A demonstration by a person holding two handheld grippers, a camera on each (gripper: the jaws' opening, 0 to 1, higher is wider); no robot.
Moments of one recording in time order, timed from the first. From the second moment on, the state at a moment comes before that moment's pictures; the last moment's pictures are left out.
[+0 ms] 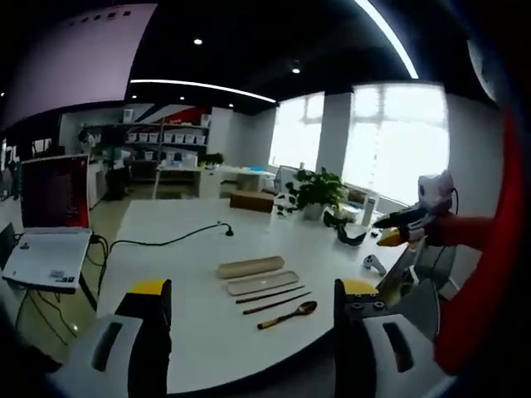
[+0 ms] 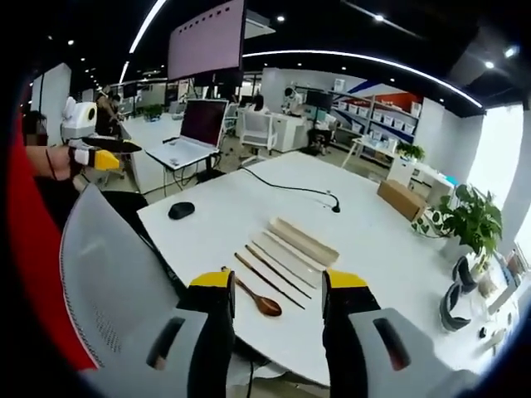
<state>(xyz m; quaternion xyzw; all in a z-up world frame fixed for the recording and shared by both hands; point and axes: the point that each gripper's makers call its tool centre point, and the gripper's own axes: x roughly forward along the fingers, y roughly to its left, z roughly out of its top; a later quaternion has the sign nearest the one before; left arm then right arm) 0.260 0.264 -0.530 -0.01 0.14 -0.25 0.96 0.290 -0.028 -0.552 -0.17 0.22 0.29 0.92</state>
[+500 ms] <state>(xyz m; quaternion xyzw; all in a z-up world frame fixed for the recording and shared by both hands) 0.256 0.283 -0.540 -0.01 0.17 -0.21 0.96 0.295 -0.027 -0.565 -0.17 0.24 0.31 0.91</state>
